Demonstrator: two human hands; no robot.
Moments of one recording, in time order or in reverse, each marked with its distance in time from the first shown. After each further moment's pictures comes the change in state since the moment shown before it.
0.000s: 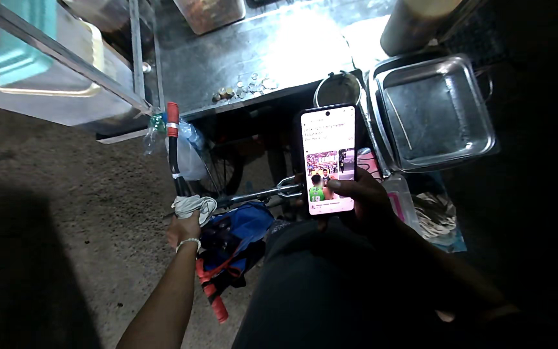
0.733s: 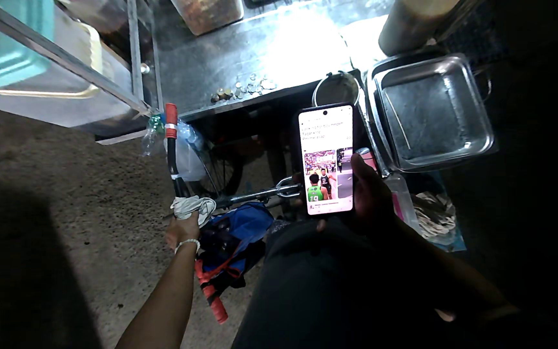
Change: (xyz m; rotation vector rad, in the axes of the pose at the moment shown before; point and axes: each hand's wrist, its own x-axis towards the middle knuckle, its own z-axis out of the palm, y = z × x) left_hand 0.000 -0.001 0.001 -0.008 0.016 -0.003; right_hand 0.003 -0.001 -0.009 0.171 -0.131 0.055
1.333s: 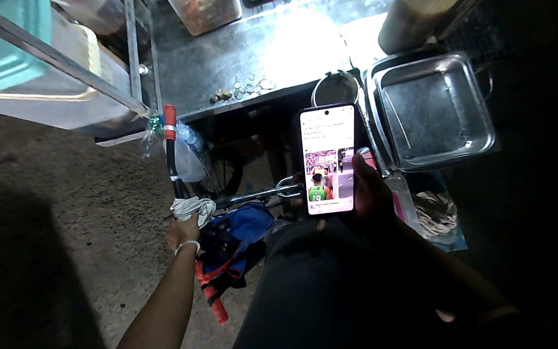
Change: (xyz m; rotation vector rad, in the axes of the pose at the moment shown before) left_hand -0.001 0.001 0.000 0.007 -0.007 -0.002; right_hand 0.001 -0.002 -0.002 0.000 0.028 -0.029
